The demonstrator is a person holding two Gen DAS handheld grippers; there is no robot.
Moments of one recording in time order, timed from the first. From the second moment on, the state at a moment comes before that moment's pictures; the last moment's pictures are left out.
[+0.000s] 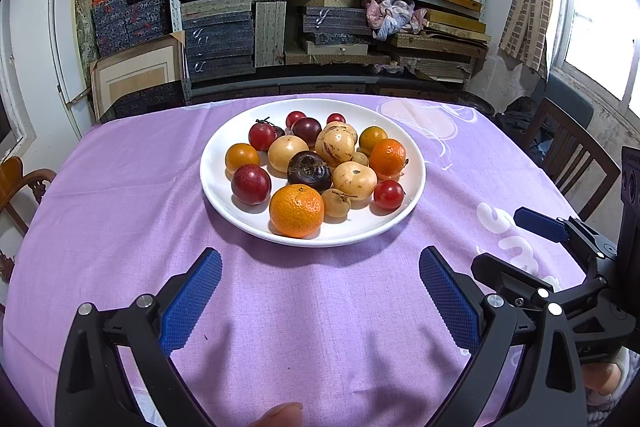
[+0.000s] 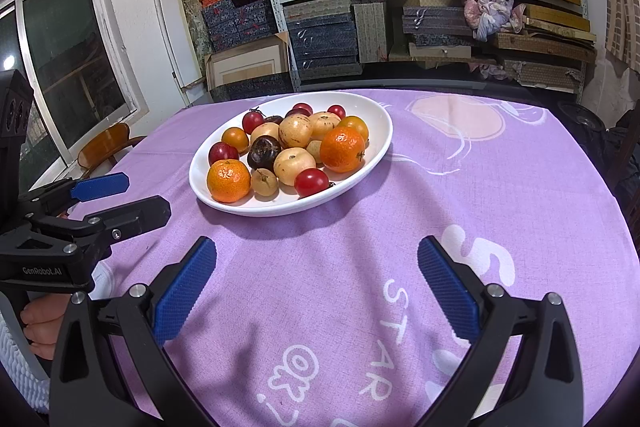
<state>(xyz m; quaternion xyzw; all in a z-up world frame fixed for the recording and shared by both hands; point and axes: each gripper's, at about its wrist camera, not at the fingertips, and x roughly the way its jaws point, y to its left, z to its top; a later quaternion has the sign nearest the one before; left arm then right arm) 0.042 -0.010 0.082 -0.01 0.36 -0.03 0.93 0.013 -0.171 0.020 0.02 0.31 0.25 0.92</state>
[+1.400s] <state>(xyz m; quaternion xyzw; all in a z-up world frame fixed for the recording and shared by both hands) 0.032 -0.012 0.088 0.00 0.33 -0.02 0.94 0.013 -0.171 0.021 0.02 0.31 0.25 0.92</state>
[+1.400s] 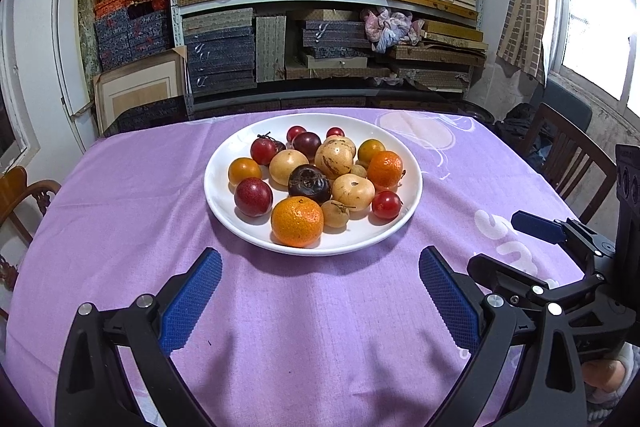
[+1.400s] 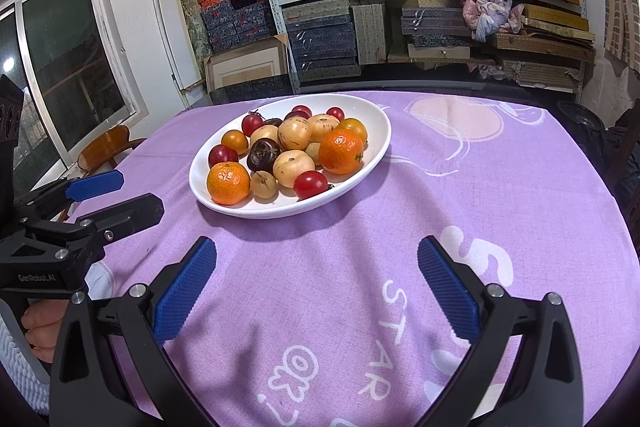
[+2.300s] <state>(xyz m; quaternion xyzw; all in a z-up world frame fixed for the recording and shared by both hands) 0.039 -0.005 0.088 -0.01 0.35 -0.02 0.94 0.014 -0.172 0.022 0.02 0.31 0.25 0.92</state>
